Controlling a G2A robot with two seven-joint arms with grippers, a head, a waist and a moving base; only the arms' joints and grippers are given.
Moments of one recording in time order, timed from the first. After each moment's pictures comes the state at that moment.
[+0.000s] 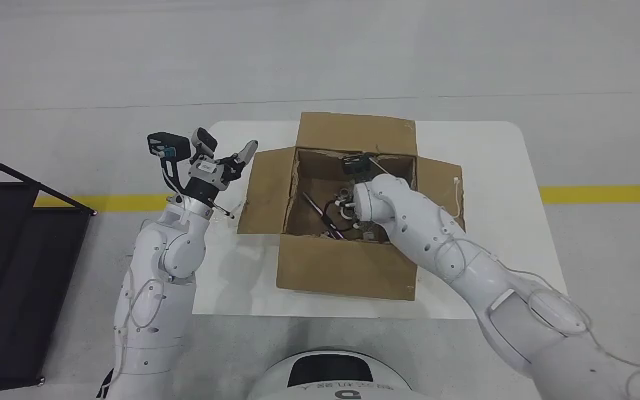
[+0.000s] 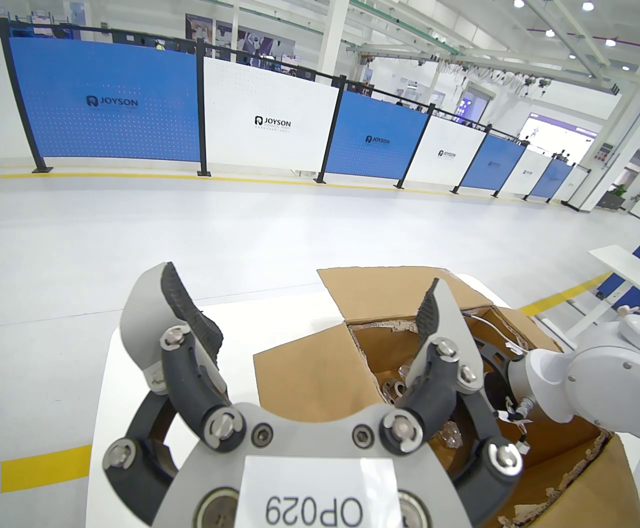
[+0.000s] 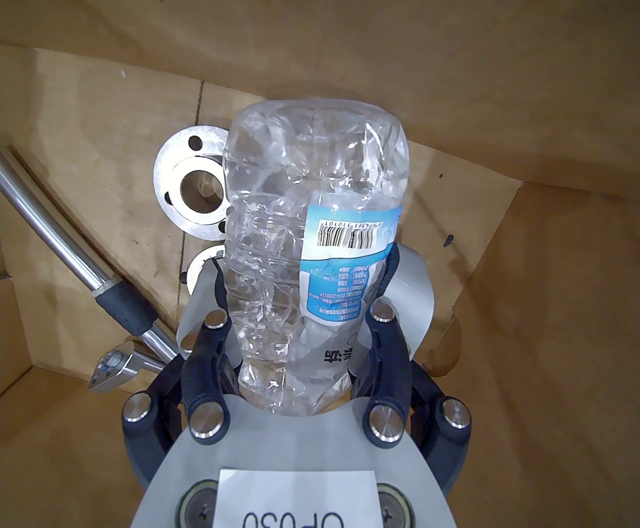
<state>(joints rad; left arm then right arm) 1.46 -1.36 -1.53 -1.72 1.07 -0.31 -0.06 -0.76 -1.32 0.57 -1.13 -0.84 0.55 1.04</state>
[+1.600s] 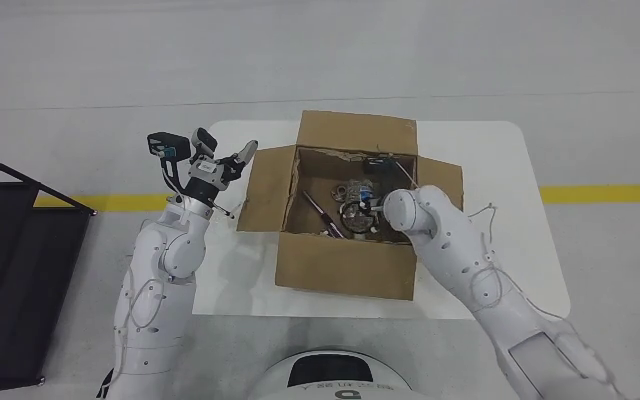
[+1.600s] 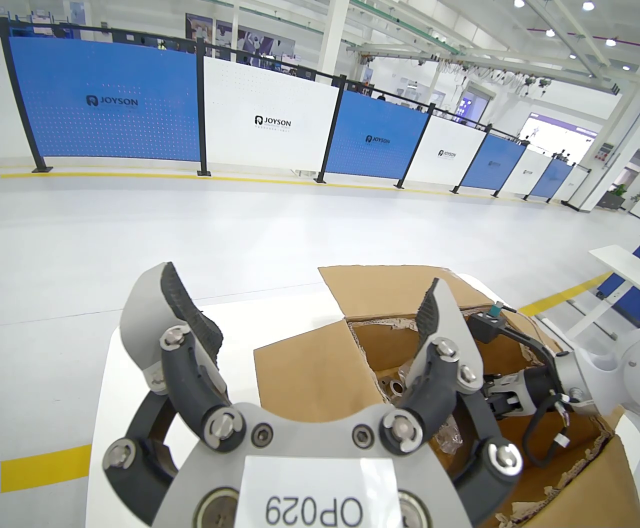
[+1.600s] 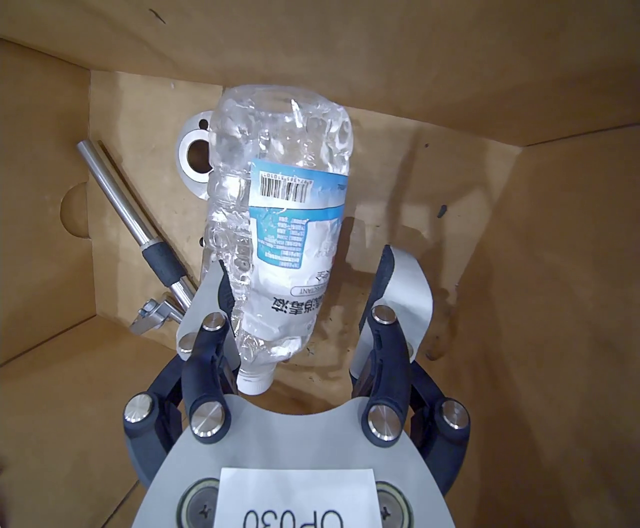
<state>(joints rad) 1.46 -1.36 -1.53 -1.72 1.07 -0.31 -0.06 -1.02 -1.23 0.91 -1.37 -0.82 0.39 0.98</state>
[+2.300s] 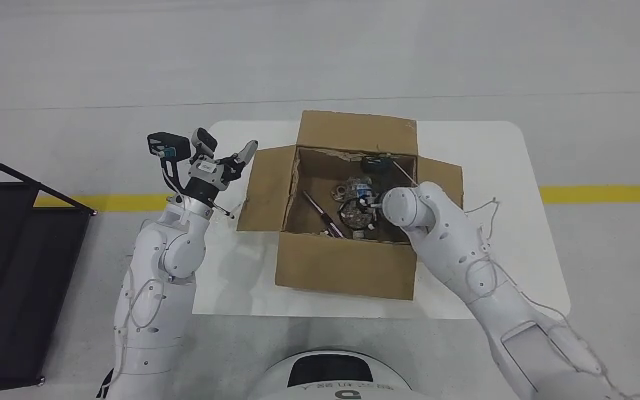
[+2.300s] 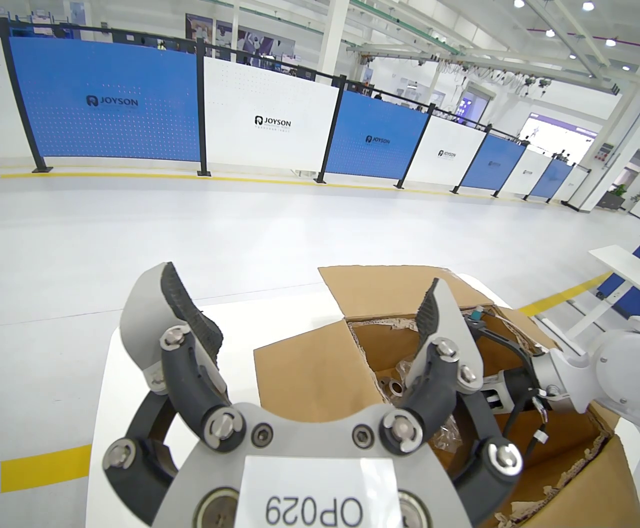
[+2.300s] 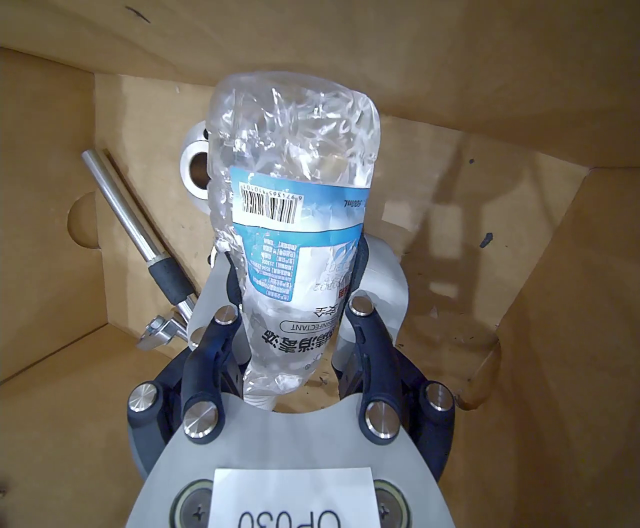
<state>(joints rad) 1.46 -1.36 -1.53 -1.72 1.07 -0.31 -0.06 -1.00 -1.25 0.93 -1.29 -0.75 0.31 0.91</state>
